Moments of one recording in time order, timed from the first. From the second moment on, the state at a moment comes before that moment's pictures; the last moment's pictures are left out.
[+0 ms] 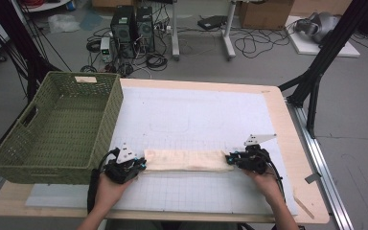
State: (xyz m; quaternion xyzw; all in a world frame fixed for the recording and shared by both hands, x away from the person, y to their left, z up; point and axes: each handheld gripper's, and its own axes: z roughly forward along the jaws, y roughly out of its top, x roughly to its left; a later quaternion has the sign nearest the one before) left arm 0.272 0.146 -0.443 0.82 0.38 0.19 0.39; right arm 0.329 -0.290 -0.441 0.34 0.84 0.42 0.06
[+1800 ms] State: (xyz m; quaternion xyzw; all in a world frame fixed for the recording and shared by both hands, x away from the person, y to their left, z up) left arm 0.265 0.155 -0.447 0.83 0.35 0.19 0.40; right arm 0.313 -0.256 -0.442 0.27 0.87 0.40 0.07
